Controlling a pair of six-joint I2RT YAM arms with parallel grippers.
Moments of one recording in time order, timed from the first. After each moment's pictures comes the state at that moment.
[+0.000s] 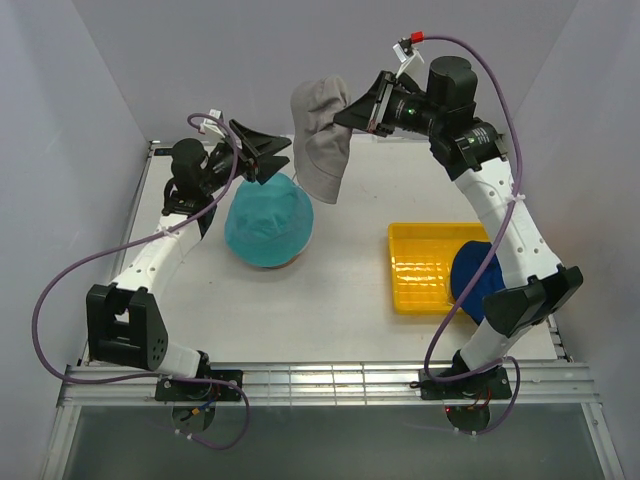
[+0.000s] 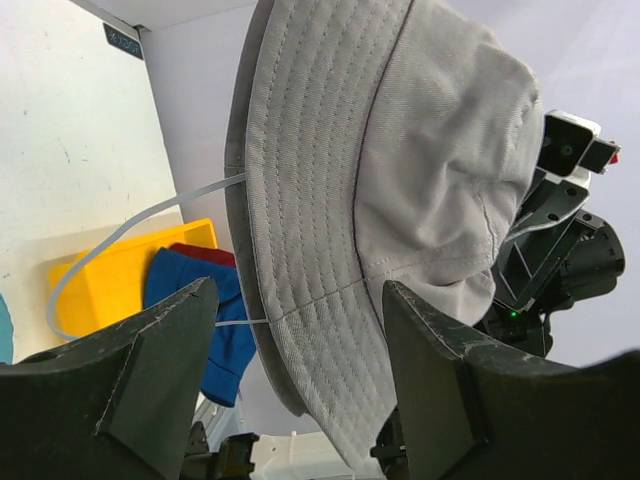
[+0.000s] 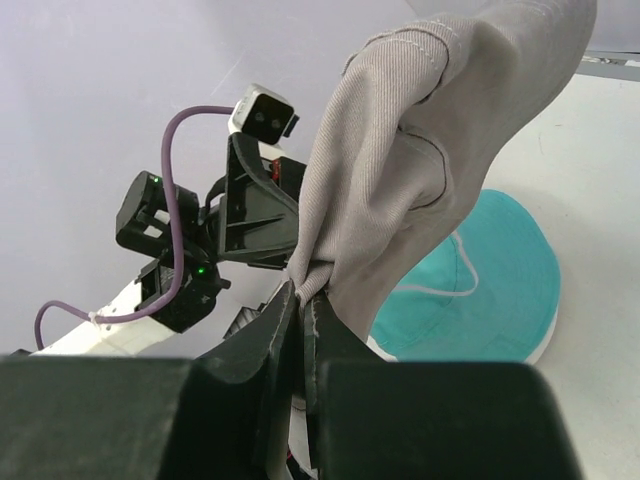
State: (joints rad) left arm -0.18 1.43 1.14 0.37 0.68 -1.35; right arm 0.44 1.66 2.01 -0.46 -0.60 0.68
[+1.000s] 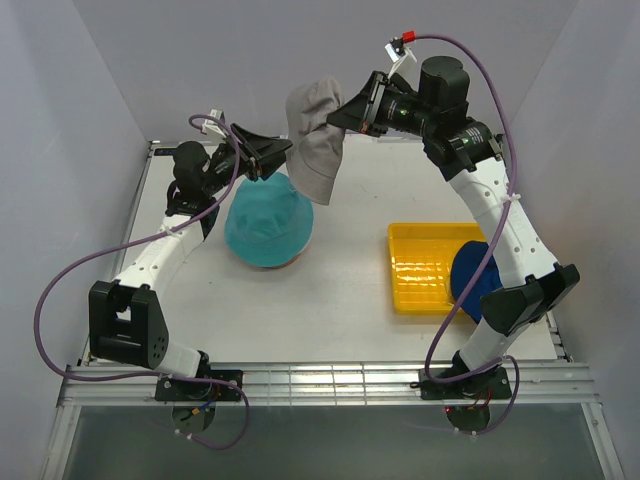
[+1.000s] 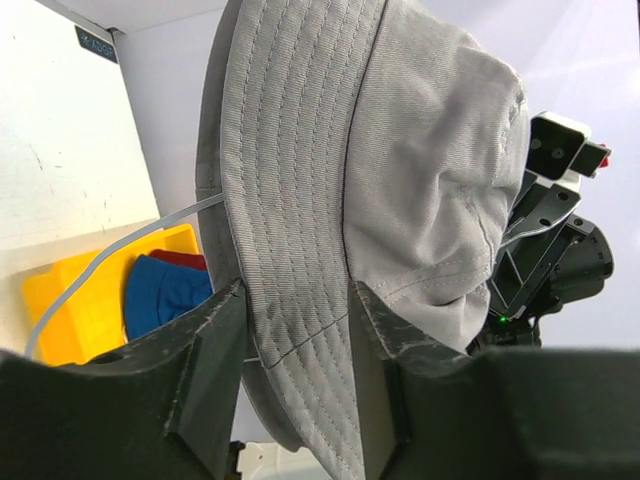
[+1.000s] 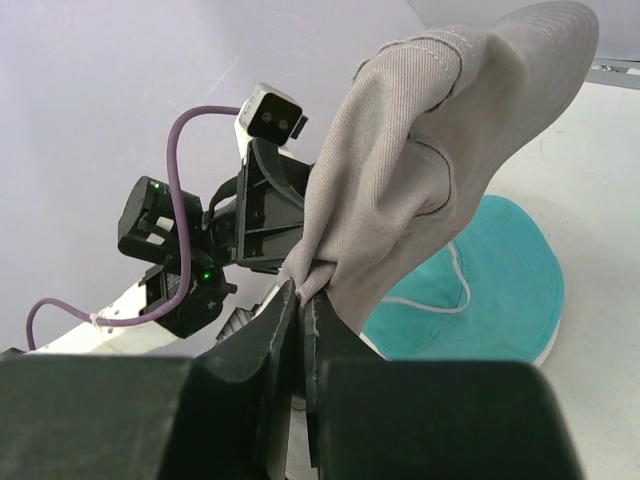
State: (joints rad) left arm -0.20 1.45 1.12 0.47 0.67 -1.42; right arm 0.49 1.68 2.05 -0.47 -0.56 0.67
